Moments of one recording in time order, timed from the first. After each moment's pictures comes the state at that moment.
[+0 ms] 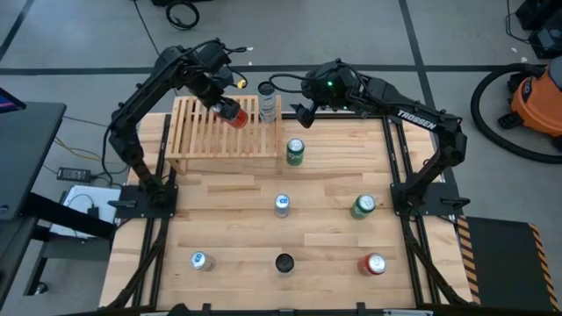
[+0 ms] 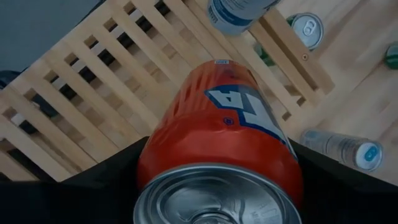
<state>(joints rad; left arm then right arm) 0.70 1.73 2.09 -1.57 0.10 -0.14 -0.38 1.60 1.80 -0.76 0.24 -0.04</state>
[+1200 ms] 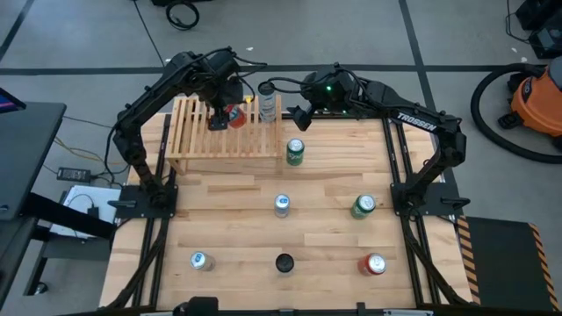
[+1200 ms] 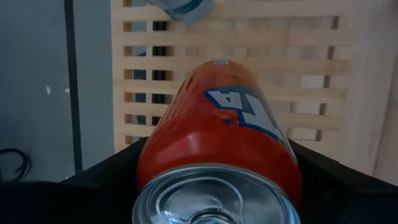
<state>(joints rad) 0.64 1.75 2.09 -1.56 -0.10 0.63 -0.34 1.60 1.80 -0.76 0.24 0.11</state>
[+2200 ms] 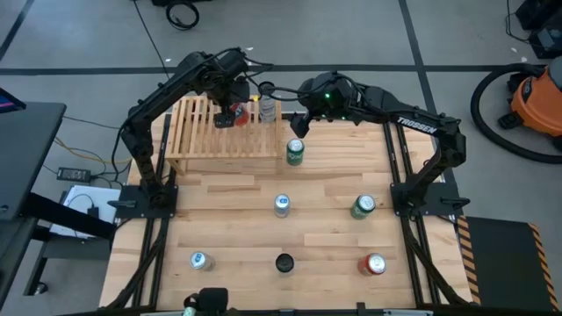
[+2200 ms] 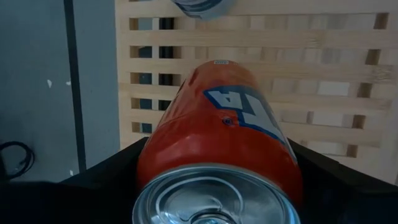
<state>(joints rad) 0.64 1.82 2.09 -1.52 -0.12 0.64 -0.28 1.60 1.80 -0.75 0.24 0.14</state>
